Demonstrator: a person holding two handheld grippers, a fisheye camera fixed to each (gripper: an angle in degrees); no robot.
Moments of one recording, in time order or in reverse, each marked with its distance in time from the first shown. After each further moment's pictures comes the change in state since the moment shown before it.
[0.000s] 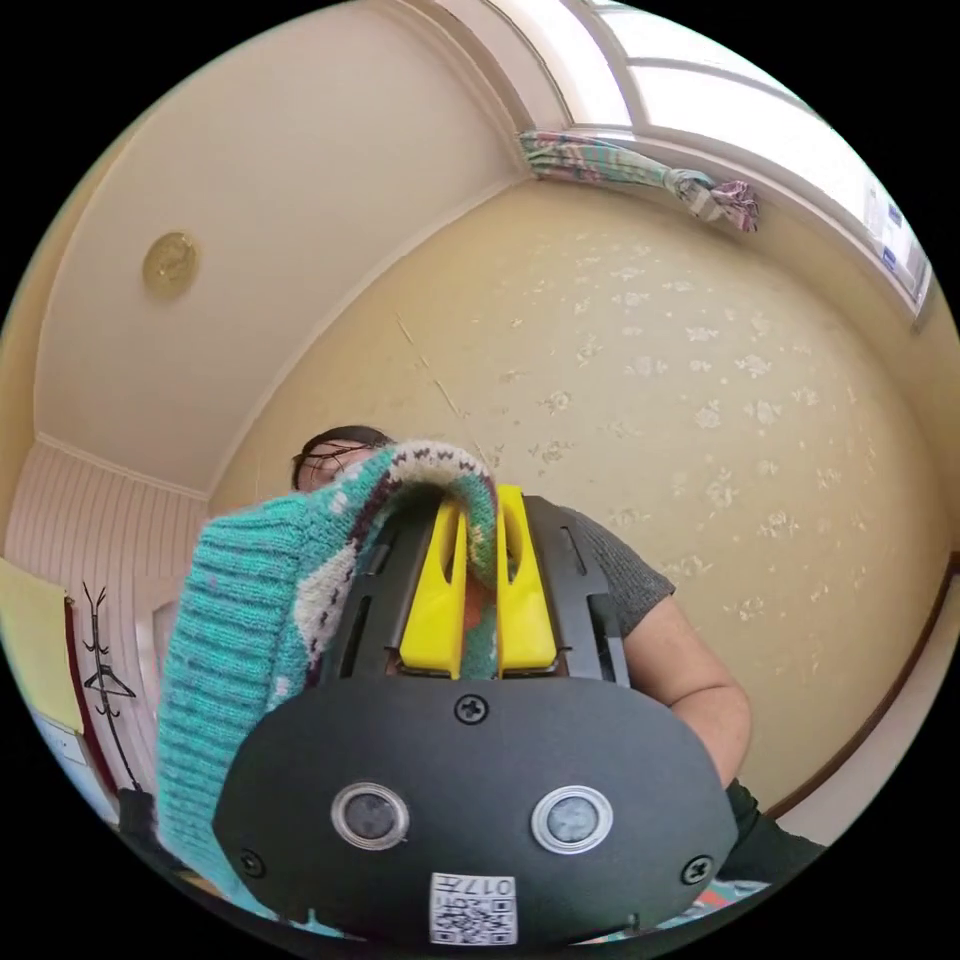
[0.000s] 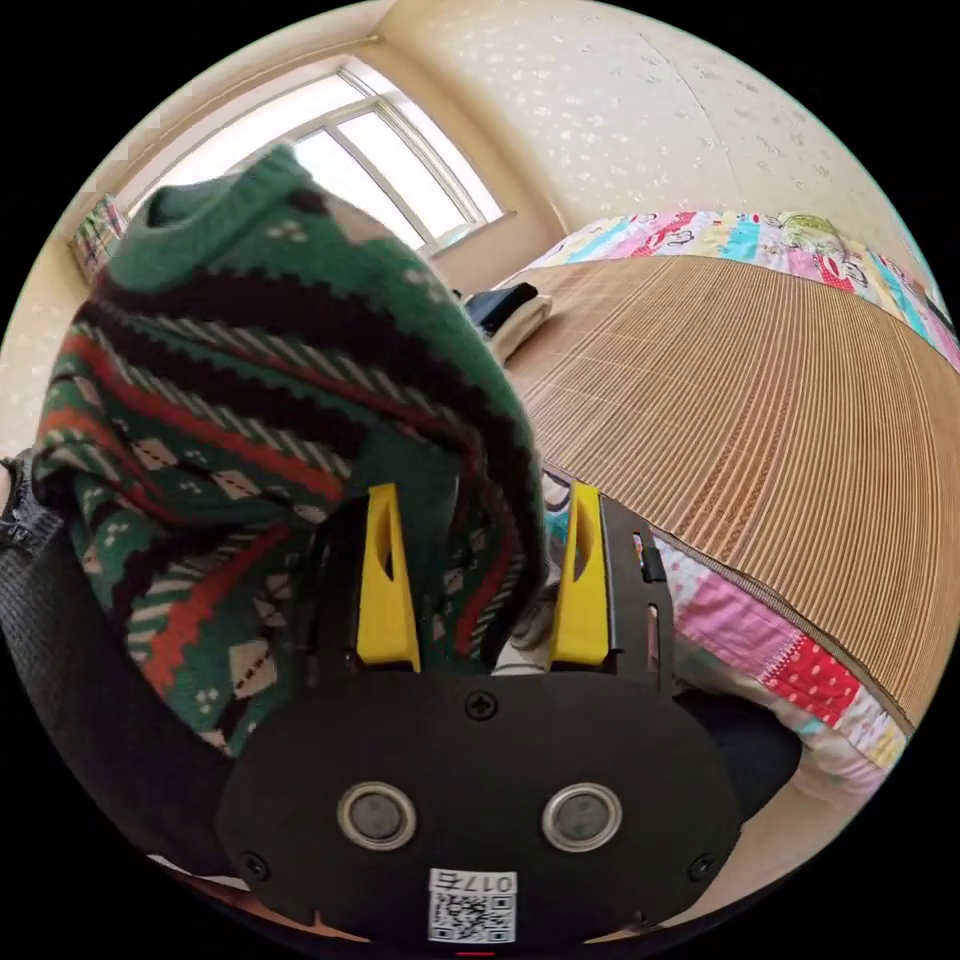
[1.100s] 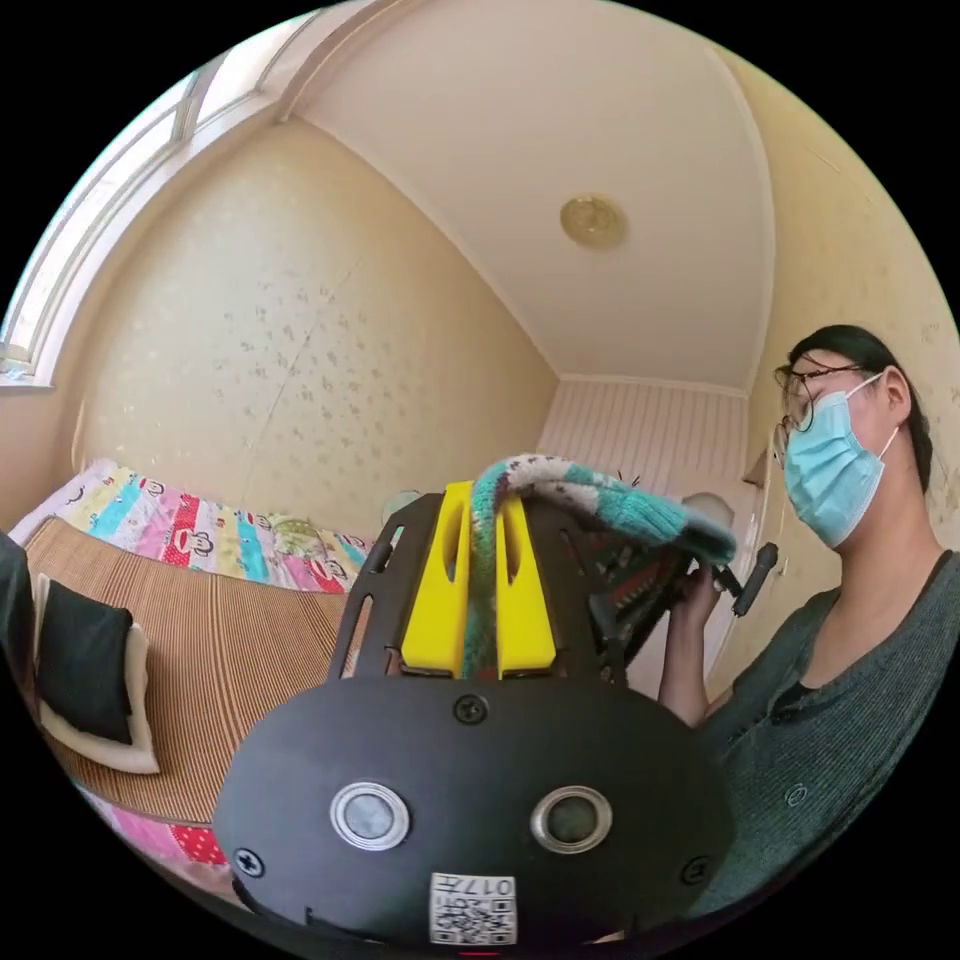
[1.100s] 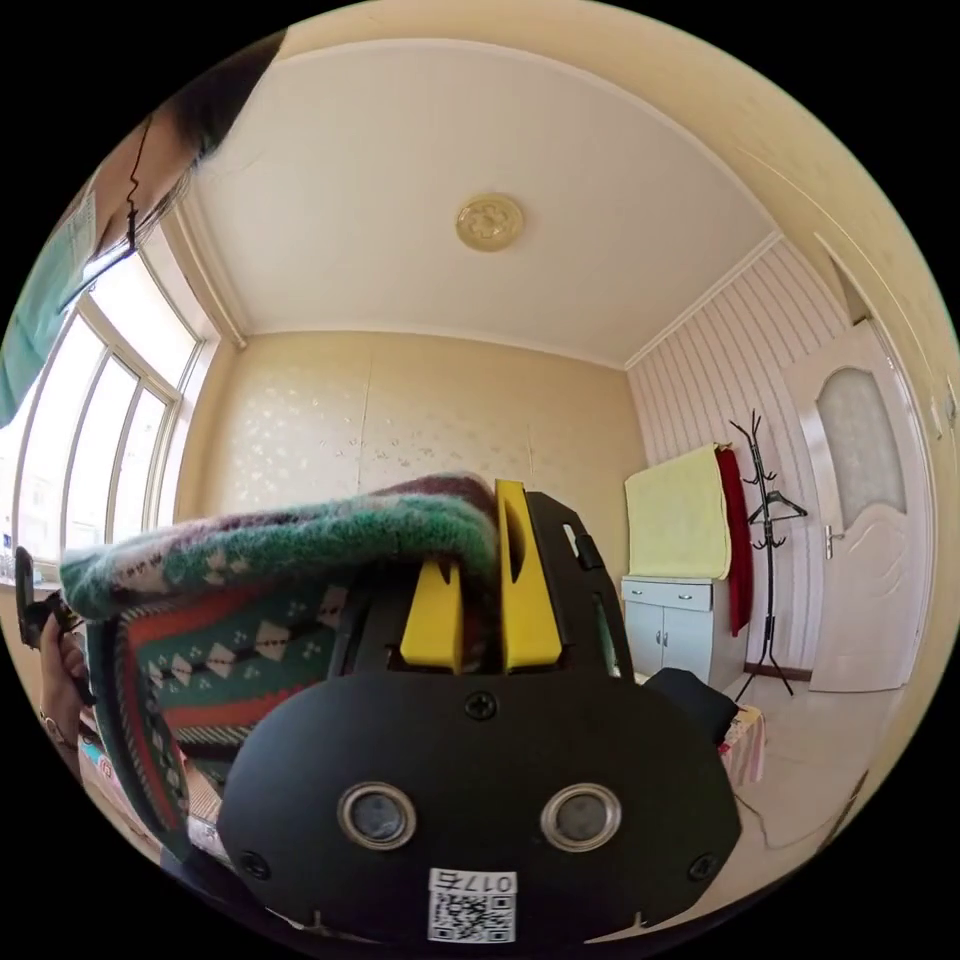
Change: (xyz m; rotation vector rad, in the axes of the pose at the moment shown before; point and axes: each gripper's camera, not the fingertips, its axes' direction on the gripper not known) left arm -0.090 0.066 0.053 -0.335 -1.918 0.069; right arm -0.349 0.096 -0.324 1.246 1.205 0.003
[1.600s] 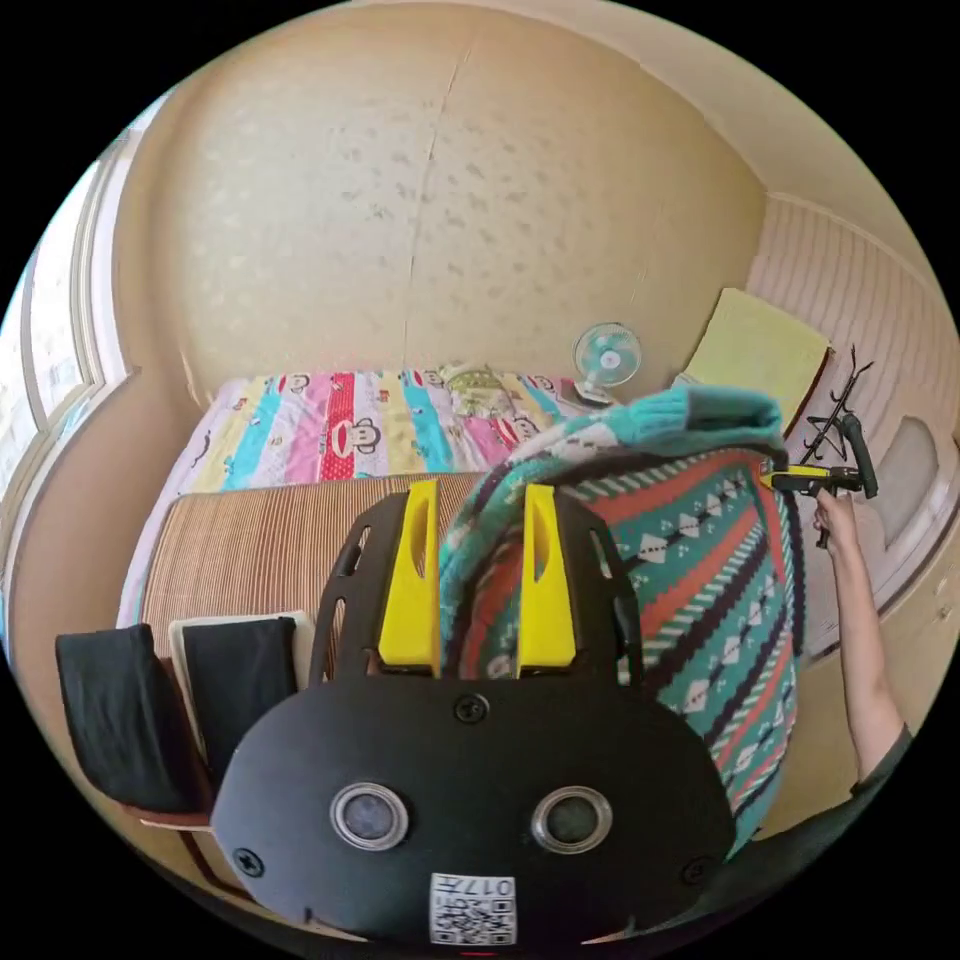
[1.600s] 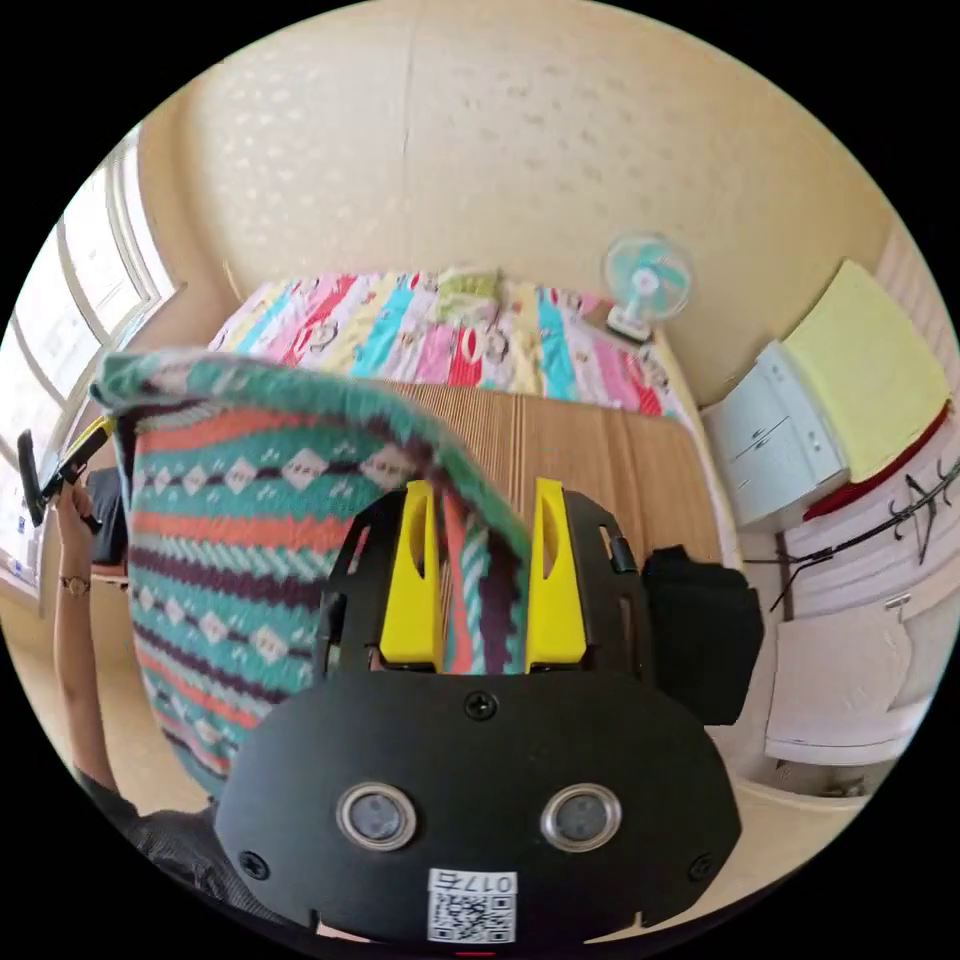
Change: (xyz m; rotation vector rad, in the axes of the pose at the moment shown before) left arm -0.308 0.032 0.431 -0.806 -0.459 -0.077; right arm -0.083 0.187 0.615 -1.365 -0.293 -0.262
